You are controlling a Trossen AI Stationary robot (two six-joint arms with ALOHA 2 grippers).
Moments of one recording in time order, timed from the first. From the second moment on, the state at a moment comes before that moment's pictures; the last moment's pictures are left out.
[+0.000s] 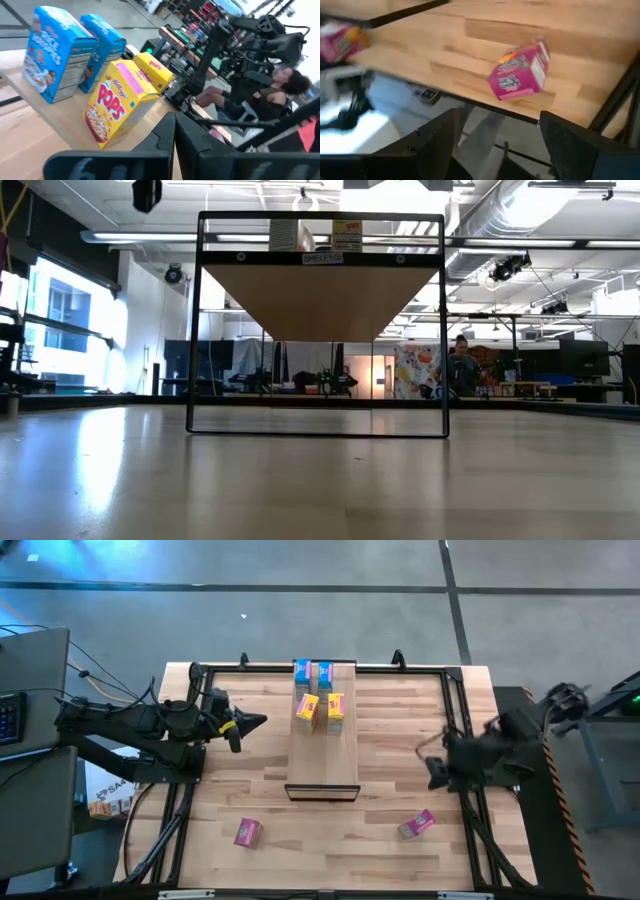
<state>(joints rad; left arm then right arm) -0.17 0.77 0.82 -0.27 -0.47 -0.71 0.53 0.96 1.19 -1.25 -0.11 2.05</state>
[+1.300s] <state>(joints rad) -0.17 0.76 0.82 -0.26 -0.35 -0.62 0.78 1.46 1.40 -1.33 -0.08 2.43</state>
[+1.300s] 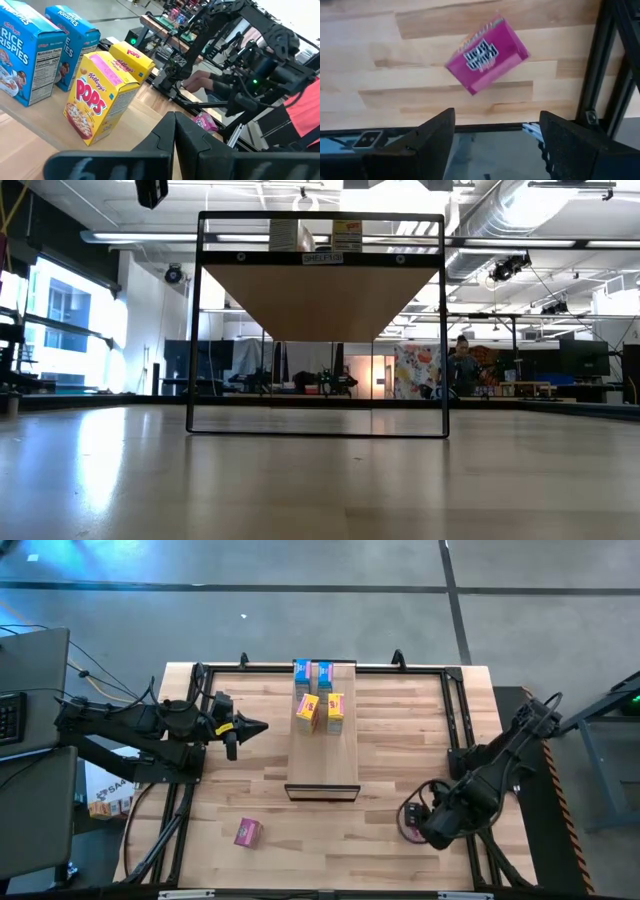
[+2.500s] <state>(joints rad) -0.13 0.76 0.82 -0.26 -0.36 -0.62 0.70 1.49 1.42 -1.36 -0.22 0.98</state>
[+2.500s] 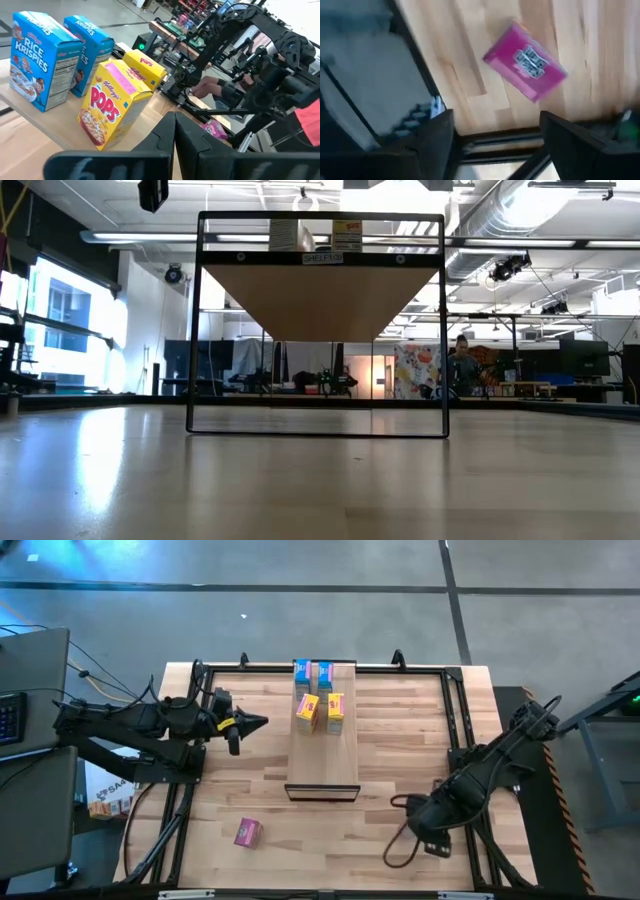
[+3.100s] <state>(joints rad) -0.13 0.77 0.82 -0.26 -0.44 -0.62 0.70 1.49 1.23 -1.30 -0.09 0.51</state>
